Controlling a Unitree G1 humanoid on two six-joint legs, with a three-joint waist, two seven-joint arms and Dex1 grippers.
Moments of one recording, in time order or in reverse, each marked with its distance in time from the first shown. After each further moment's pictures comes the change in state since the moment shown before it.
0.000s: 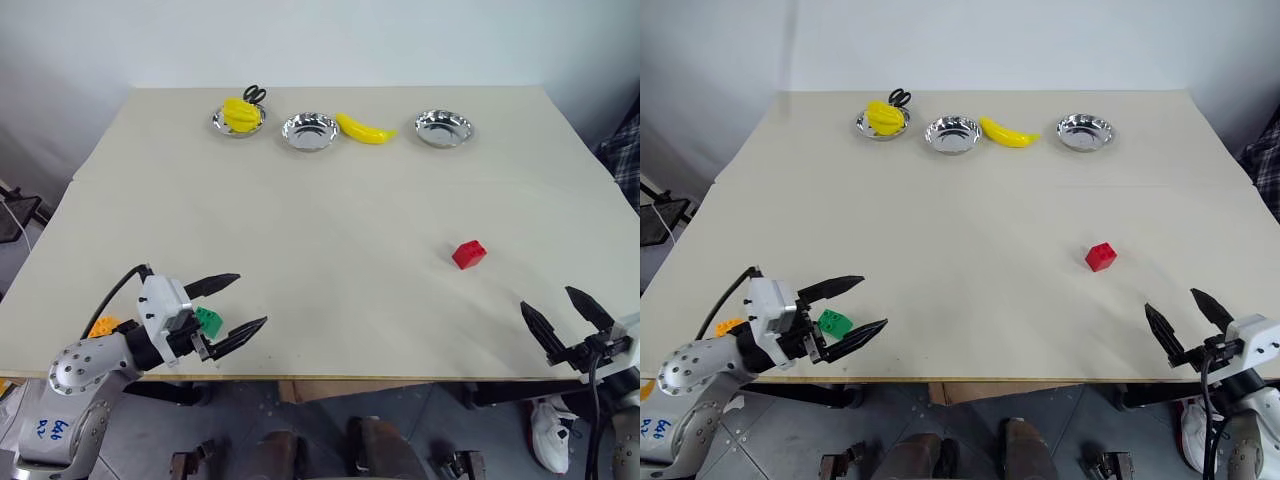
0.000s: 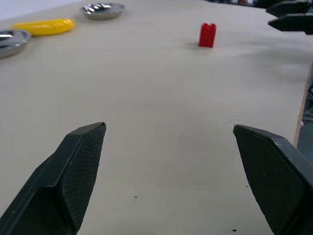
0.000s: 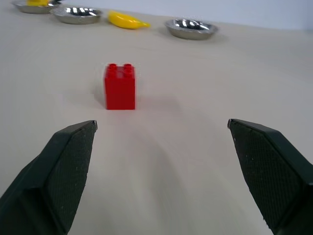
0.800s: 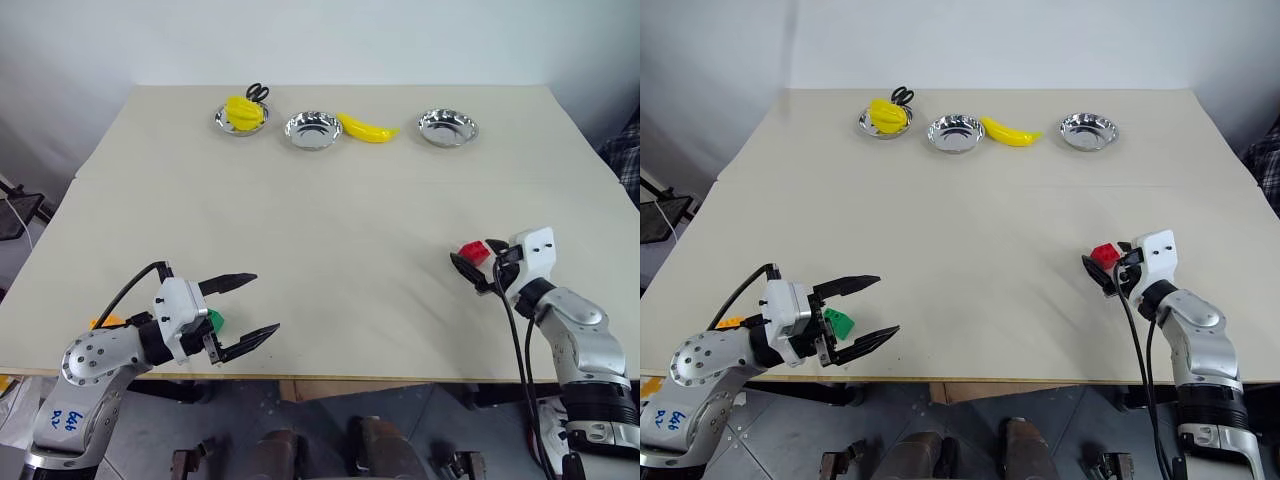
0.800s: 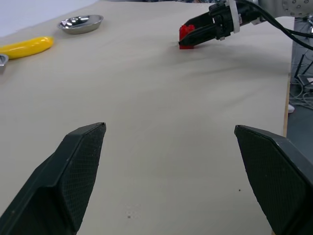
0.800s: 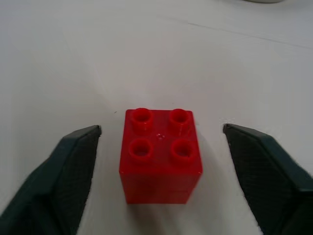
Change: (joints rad) left arm -0.059 0.001 -0.043 0.015 0.058 -0.078 -0.069; right arm -0.479 -0.036 0.262 0.152 -0.239 0.366 -0.154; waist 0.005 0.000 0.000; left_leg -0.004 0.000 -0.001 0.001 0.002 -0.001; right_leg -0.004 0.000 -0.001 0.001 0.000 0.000
